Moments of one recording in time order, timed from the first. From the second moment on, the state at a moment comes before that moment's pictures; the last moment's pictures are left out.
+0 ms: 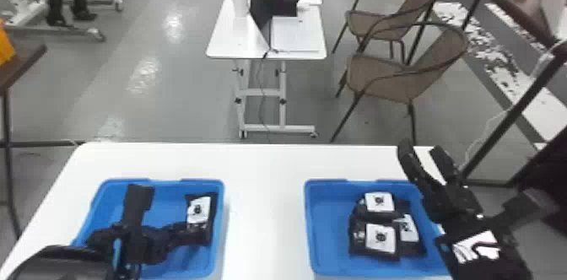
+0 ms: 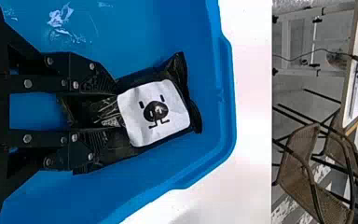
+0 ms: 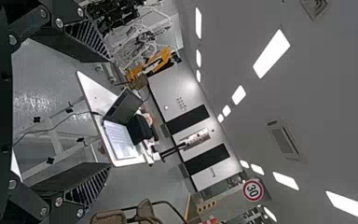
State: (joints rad) left arm -0.07 0.18 0.02 -1.16 -0.07 0.48 -0.62; right arm 0.21 0.00 -0.20 -1.56 -0.51 -0.15 0.47
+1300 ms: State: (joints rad) left arm -0.23 0.22 -0.14 -1.52 -0.12 0.48 -1.07; right arm 0.14 0.00 -0.08 -1.54 -0.53 -0.09 0.50
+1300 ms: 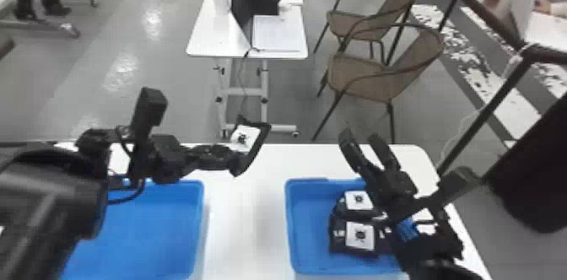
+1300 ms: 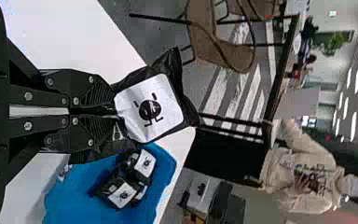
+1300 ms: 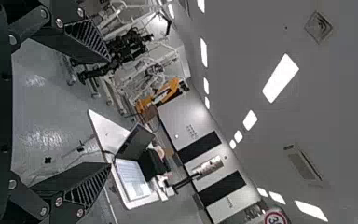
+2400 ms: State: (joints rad) left arm -0.50 0.02 -0.38 -1.08 -0.15 0.12 -1.08; right arm 0.03 0.00 0.01 -1.44 -0.53 0.00 0.57
